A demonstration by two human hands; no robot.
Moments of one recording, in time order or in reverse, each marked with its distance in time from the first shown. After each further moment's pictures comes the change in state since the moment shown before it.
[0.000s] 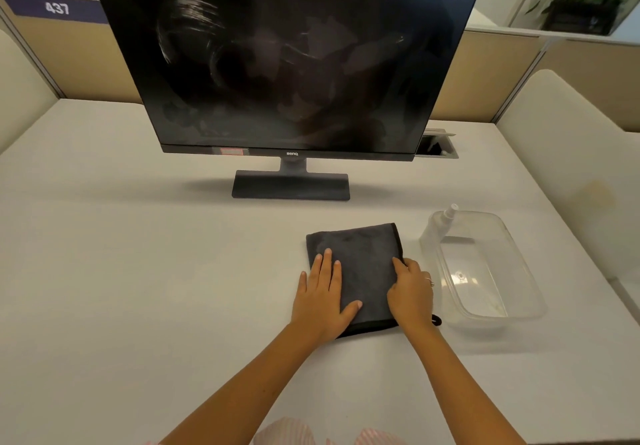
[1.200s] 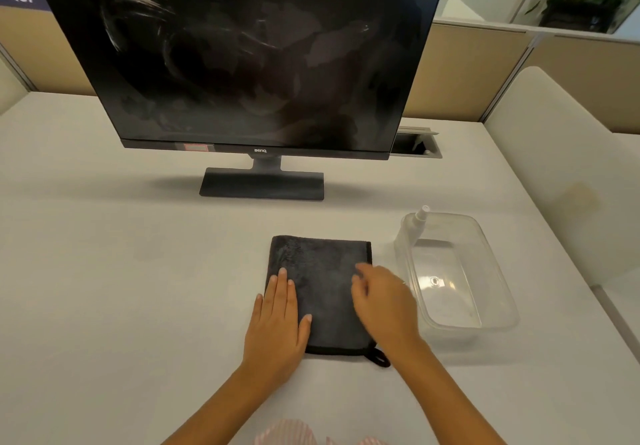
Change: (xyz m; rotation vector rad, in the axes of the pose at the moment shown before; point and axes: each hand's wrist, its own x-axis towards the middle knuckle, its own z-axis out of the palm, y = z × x) left_hand -0.035 0.014 0.011 -0.018 0.154 -0.122; right_hand -0.019 0.000 -0.049 0.069 0.045 -0.262
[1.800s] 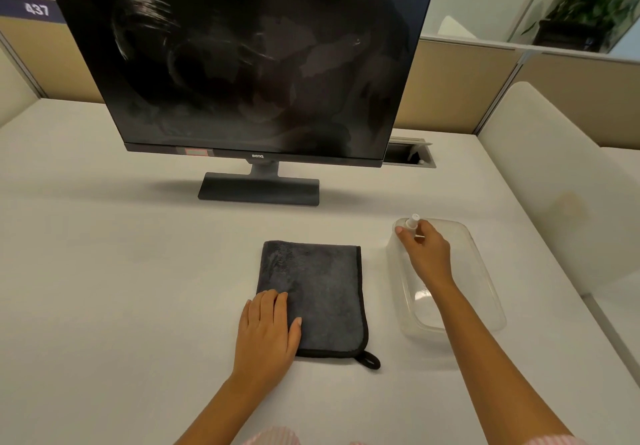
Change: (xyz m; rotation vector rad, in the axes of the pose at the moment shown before) left_hand -0.014 0.012 -0.012 -0.035 0.049 -0.080; right_hand 0.089 0.088 -0.025 0.563 0.147 0.221
